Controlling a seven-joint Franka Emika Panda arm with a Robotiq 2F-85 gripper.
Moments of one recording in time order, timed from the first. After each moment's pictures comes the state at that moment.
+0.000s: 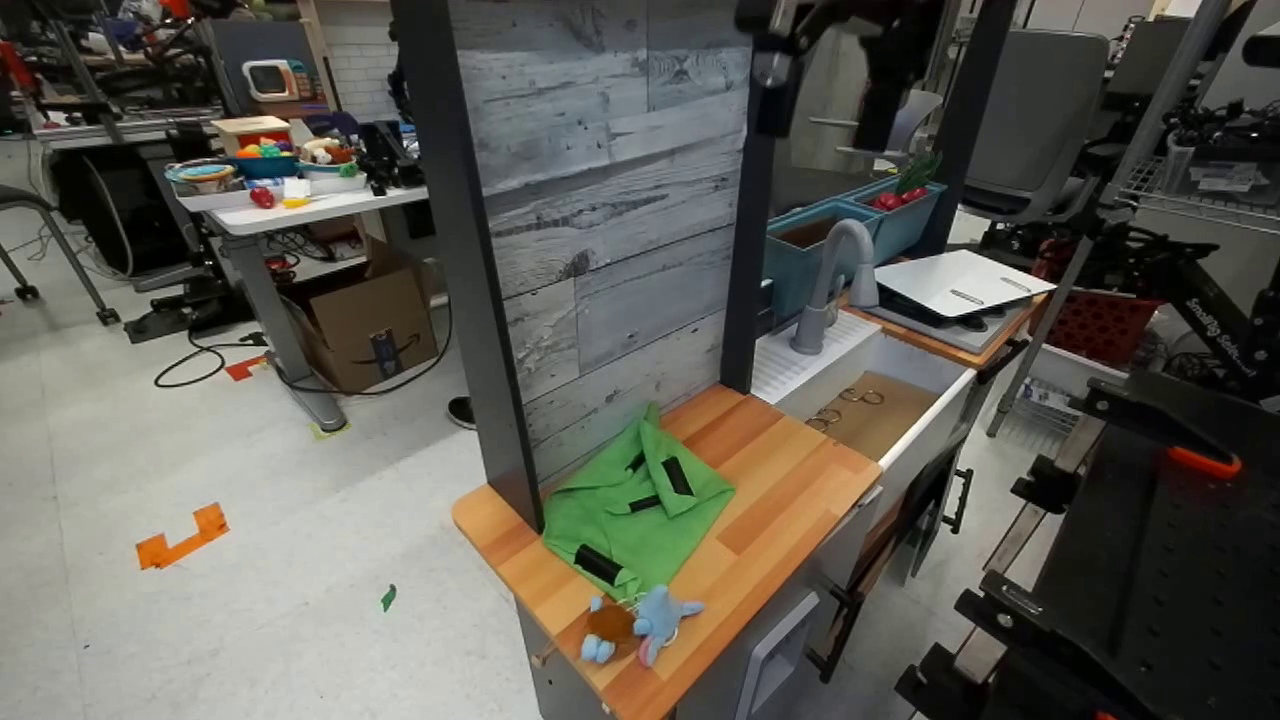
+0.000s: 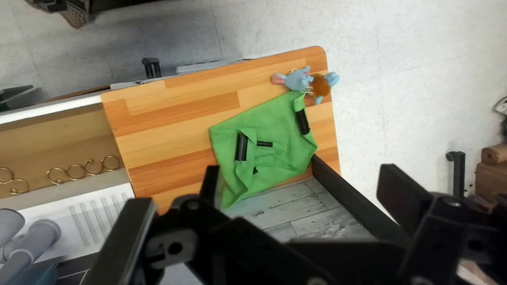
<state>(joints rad) 0.05 0.14 0.03 -2.17 0.21 2.28 0.09</state>
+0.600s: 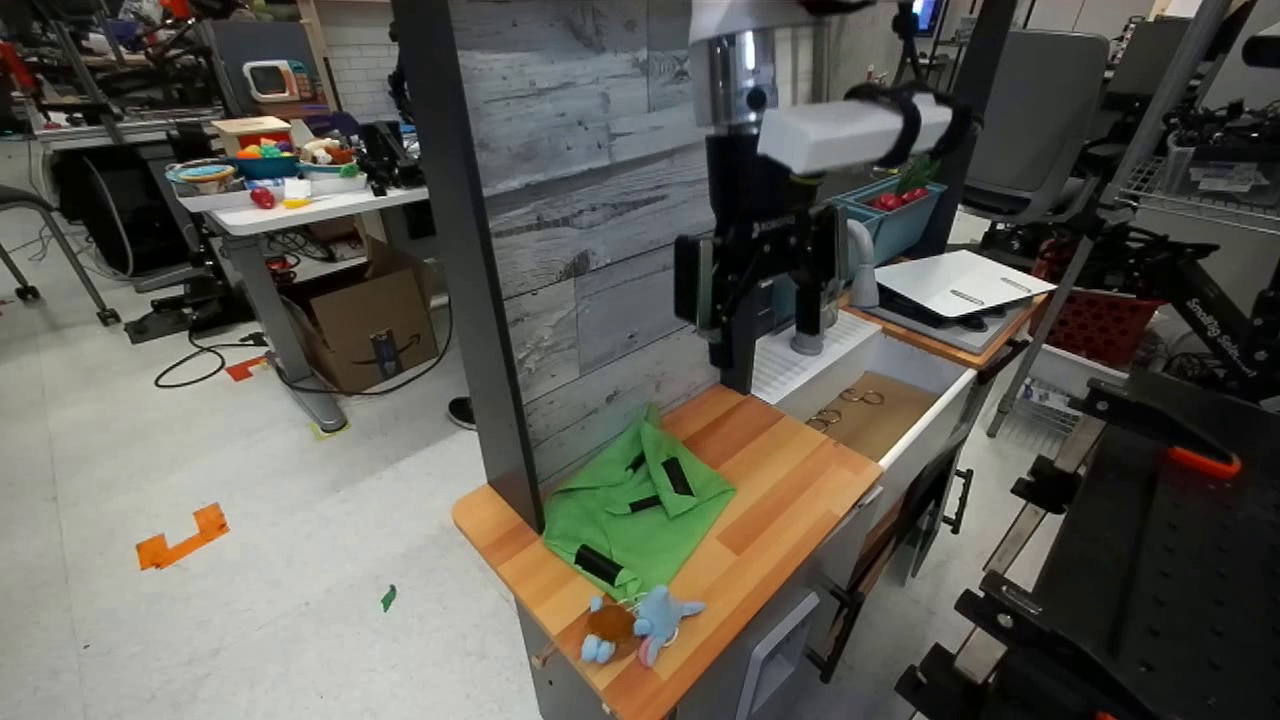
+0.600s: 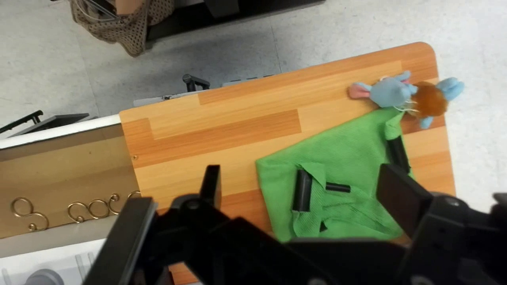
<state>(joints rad) 0.12 0.58 0.00 -1.94 0.00 2.33 0.29</state>
